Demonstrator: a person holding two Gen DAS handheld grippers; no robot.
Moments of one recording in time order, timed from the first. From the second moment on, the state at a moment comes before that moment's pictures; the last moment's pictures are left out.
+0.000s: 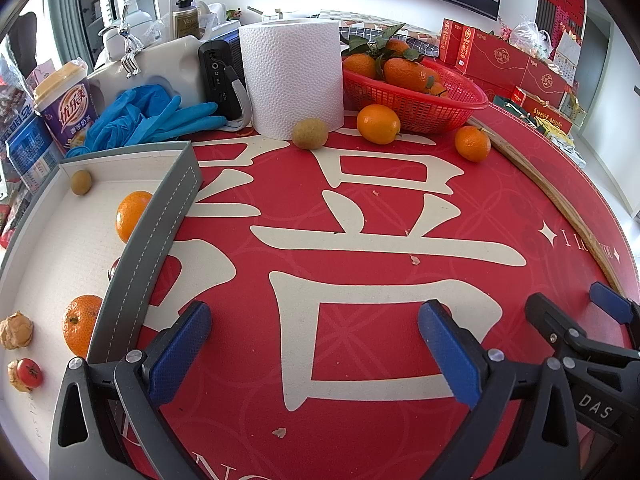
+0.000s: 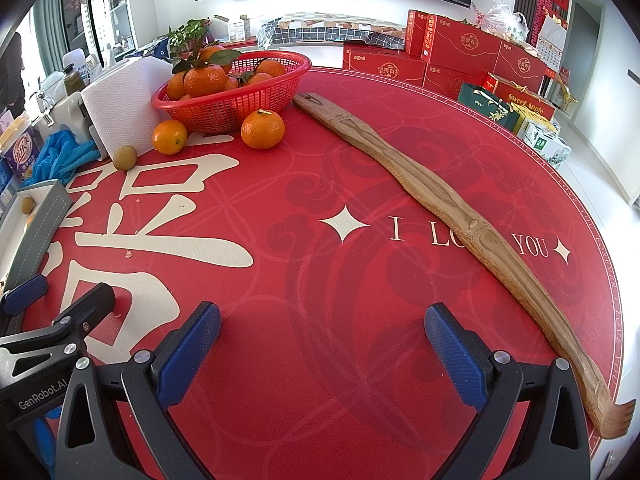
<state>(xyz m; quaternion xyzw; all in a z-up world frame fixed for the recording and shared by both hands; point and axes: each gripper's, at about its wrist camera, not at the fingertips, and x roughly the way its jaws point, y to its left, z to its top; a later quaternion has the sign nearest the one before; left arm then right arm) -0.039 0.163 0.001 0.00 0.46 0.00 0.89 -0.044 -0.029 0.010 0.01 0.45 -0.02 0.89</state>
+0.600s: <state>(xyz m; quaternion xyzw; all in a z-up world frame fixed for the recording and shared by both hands) 0.070 0.154 0.033 0.01 0.47 0.02 0.88 -0.056 -0.034 0.009 -0.01 0.45 0.02 0.89</state>
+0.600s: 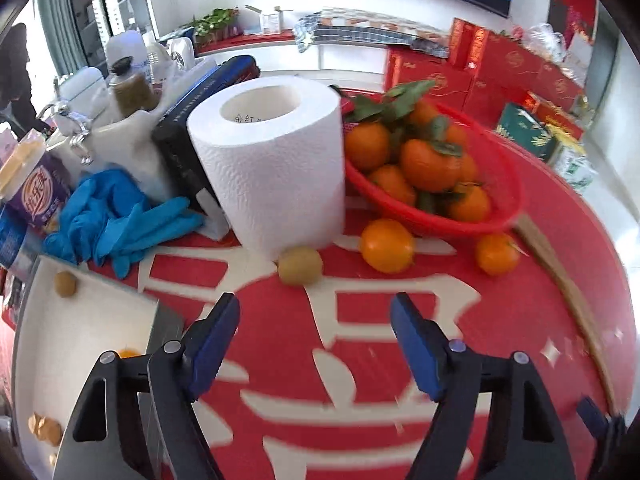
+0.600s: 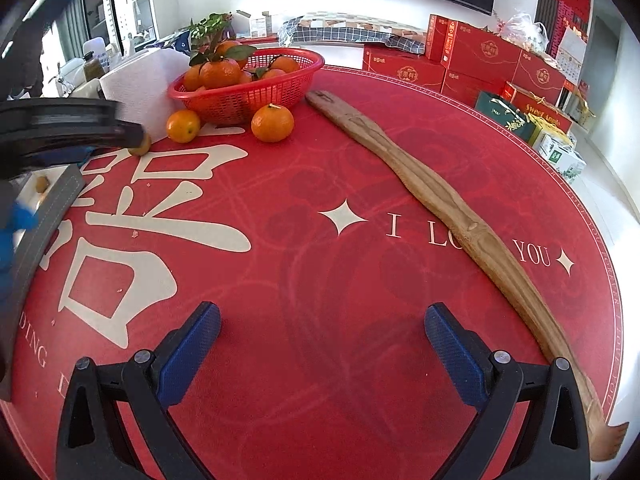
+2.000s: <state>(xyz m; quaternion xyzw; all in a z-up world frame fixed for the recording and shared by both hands) 0.010 0.178 0.010 -0.01 0.47 0.02 0.88 0.080 0.006 0.020 0.01 0.44 0.06 0.90</state>
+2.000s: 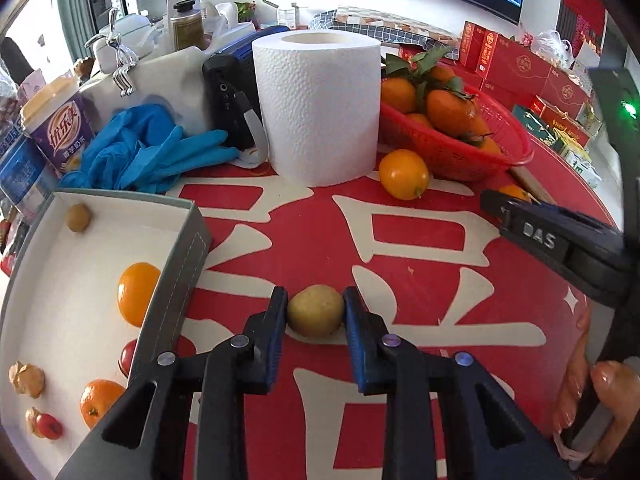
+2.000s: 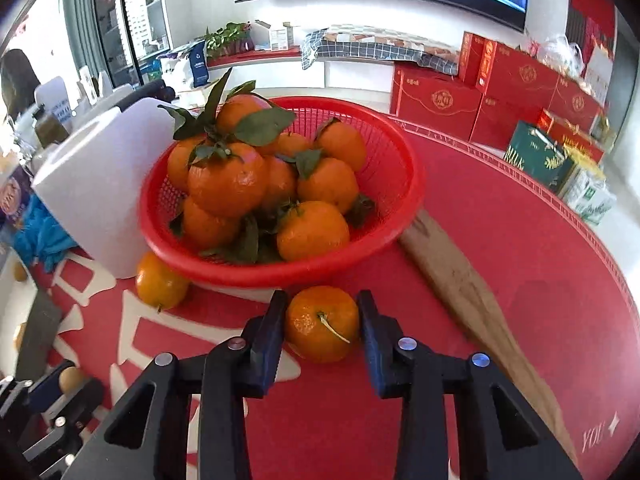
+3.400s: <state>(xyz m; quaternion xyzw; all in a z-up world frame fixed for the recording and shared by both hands) -0.091 0.361 0.040 -0.08 0.43 0.11 0.89 -0.028 0.205 0.078 -0.05 0.47 0.31 0.83</state>
